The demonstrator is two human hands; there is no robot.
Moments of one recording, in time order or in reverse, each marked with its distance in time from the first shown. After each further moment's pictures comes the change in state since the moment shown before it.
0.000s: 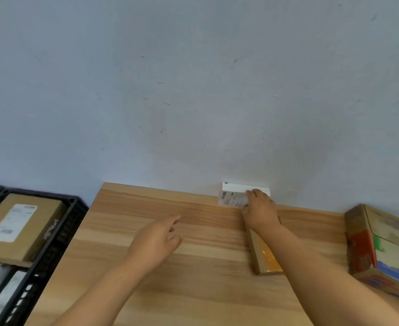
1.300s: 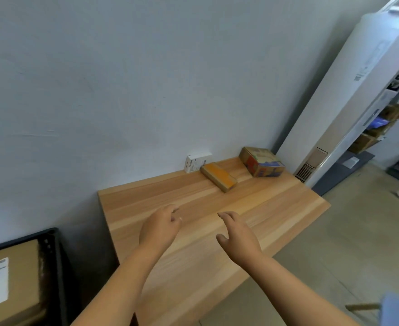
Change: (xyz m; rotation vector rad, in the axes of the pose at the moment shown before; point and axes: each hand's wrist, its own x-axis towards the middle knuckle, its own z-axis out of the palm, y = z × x) left_hand -0.195 -0.197 -0.178 -0.225 -0.216 0.496; right_hand -0.396 -0.397 -0.022 0.167 0.202 0.474
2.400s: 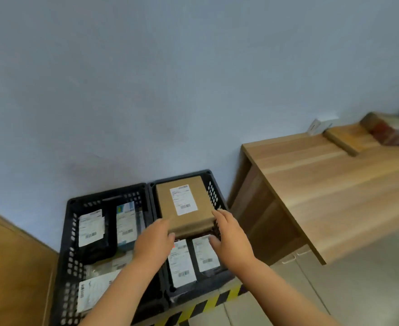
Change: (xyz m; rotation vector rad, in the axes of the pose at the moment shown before) left_hand -0.286 -0.363 -0.335 0.343 -0.009 -0.286; right_hand -0.169 -0.490 0.212 0.237 -0.184 -0.209
